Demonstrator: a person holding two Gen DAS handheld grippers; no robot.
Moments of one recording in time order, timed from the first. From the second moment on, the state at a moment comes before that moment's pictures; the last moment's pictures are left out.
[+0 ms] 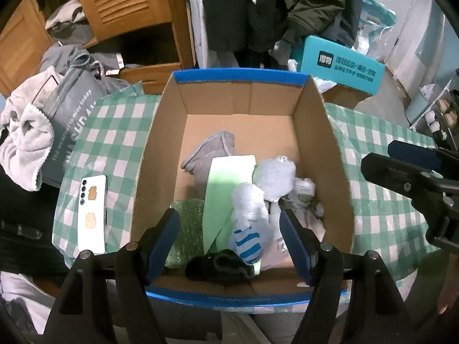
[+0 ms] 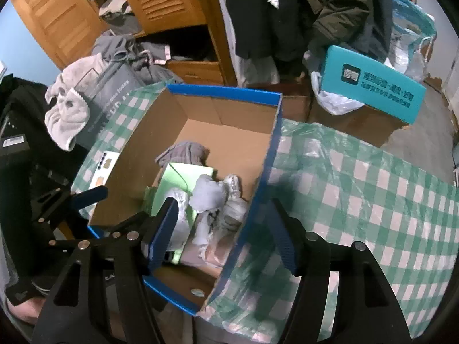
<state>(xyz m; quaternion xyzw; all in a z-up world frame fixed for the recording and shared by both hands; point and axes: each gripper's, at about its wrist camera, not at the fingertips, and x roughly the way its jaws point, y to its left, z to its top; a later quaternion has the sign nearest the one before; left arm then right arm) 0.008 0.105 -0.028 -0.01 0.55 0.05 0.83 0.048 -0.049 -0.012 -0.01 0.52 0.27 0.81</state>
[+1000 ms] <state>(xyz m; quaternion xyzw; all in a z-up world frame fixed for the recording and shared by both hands) -0.004 0.069 0.015 0.02 0.52 0.05 0.85 0.030 -0.107 0.021 0.01 0.48 0.27 0.84</state>
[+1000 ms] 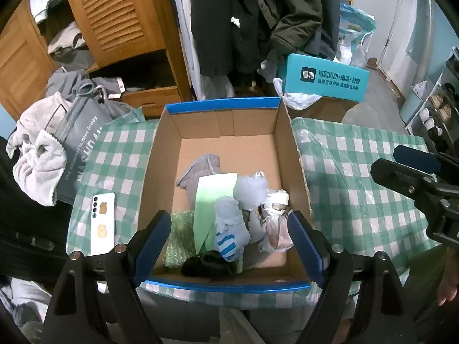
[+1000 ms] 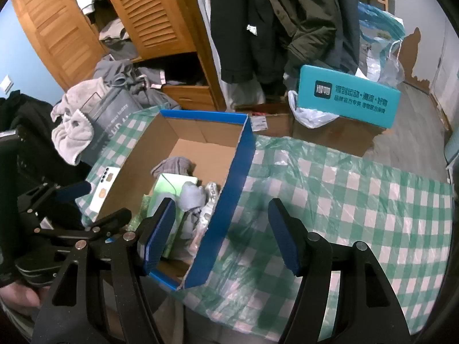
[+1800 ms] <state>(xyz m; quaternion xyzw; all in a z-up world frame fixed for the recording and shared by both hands) -0.004 0.068 0.013 0.02 0.52 0.05 0.85 0.029 -0.108 0.020 0.01 0.48 0.26 0.84</state>
